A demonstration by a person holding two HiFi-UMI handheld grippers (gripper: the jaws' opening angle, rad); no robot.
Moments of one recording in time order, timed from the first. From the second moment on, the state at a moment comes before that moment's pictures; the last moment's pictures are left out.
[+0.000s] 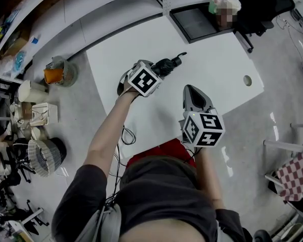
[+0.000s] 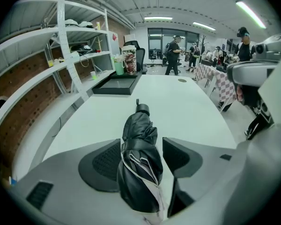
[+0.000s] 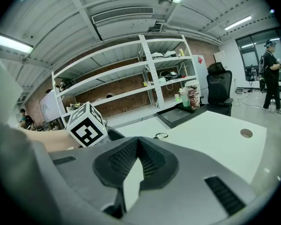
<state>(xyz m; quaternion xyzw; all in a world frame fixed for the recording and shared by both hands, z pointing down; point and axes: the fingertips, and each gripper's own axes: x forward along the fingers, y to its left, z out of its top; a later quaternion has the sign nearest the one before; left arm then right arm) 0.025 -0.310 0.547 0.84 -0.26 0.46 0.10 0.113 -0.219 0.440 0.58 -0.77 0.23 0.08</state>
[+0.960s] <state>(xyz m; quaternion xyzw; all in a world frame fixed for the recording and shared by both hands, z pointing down) 0.026 -0.321 0.582 0.82 -0.23 0.51 0.11 0.125 -0.241 0.459 0.57 -0.78 0.25 0.09</state>
